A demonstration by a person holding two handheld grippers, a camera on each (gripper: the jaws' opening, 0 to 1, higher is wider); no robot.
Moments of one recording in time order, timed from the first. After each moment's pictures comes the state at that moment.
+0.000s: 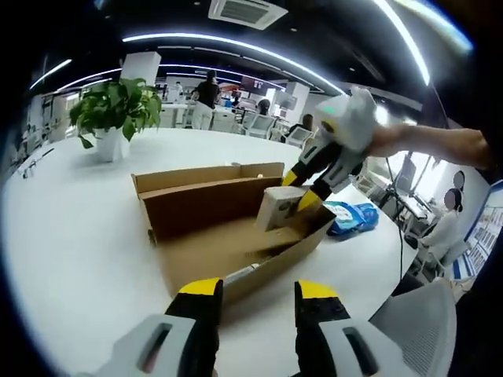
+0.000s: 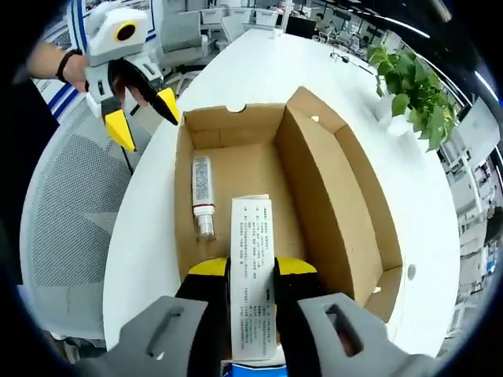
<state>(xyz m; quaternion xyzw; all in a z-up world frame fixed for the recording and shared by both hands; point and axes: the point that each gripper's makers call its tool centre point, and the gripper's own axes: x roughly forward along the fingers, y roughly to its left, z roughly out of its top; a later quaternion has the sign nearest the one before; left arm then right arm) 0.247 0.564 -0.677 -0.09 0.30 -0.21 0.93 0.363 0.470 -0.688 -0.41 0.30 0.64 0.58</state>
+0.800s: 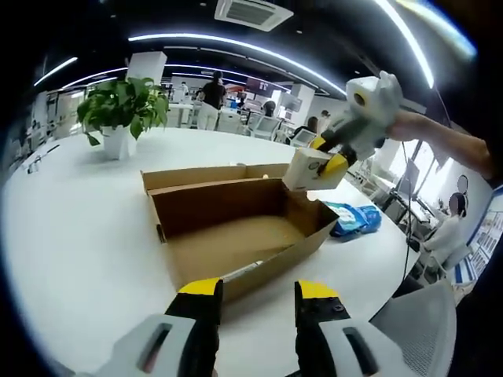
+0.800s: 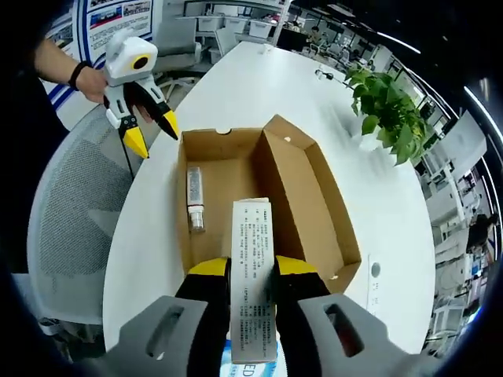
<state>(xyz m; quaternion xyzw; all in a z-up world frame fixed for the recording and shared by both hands) 0.244 0.571 -0.677 -0.09 0.30 -0.20 0.93 0.377 0.438 -0.628 -0.43 0.26 0.62 0.61</state>
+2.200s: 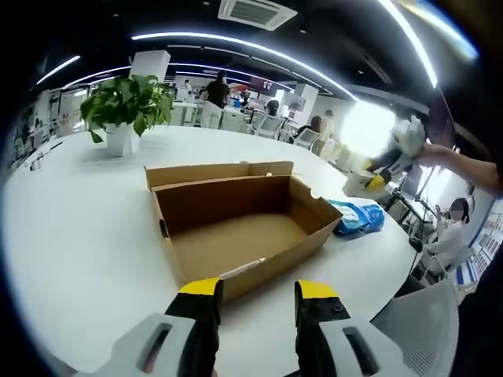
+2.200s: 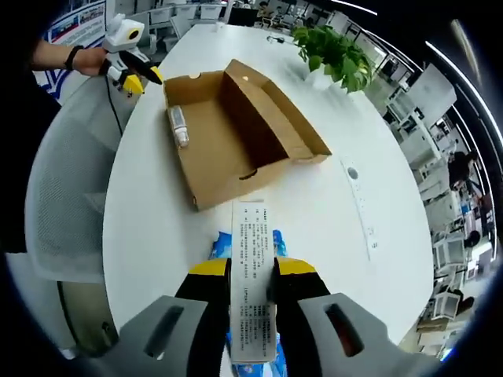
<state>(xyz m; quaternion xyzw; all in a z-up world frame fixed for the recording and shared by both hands) 0.241 0.573 -0.682 -0.09 0.30 -0.19 0.93 0.385 0.254 -0.648 -0.42 0.33 0.50 0.68</state>
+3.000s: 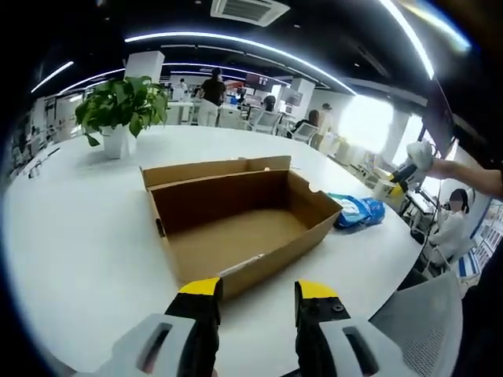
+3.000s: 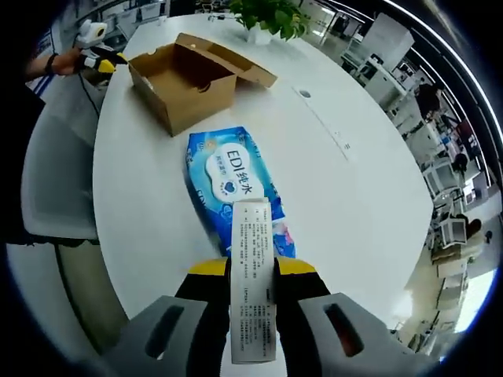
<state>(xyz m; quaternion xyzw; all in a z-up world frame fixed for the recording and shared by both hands) 0.241 0.571 -0.684 -0.07 0.31 -0.19 0.93 0.369 0.110 -0.665 -0.36 0.41 0.40 0.73</state>
